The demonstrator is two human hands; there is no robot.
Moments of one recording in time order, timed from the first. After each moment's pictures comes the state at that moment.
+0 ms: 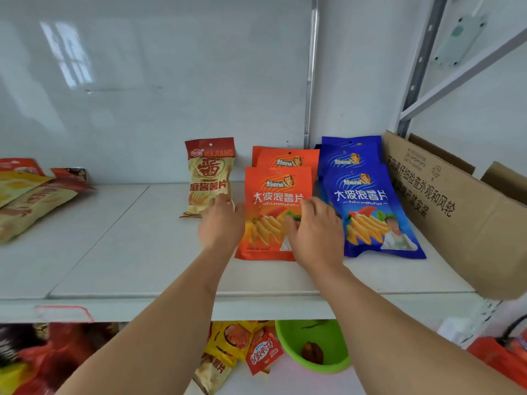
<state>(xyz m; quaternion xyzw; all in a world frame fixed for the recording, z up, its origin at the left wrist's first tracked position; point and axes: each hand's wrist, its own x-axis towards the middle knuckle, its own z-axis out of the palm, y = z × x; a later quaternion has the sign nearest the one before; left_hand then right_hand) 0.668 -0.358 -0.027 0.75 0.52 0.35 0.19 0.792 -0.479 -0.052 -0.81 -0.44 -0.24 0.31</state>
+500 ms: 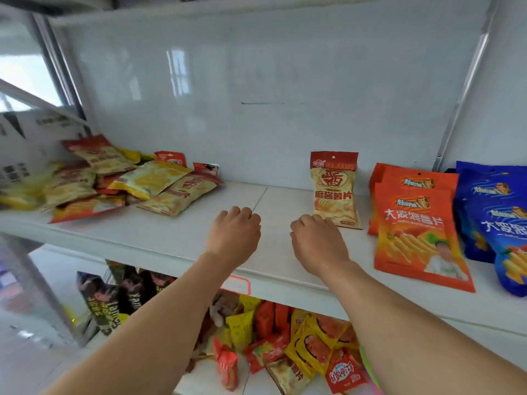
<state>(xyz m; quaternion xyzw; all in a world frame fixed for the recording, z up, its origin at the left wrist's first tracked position) 0.409 -0.294 -0.013 0.86 0.43 0.16 -0.23 0.585 -0.363 -0.027 -0.69 -0.68 -0.21 0.13</state>
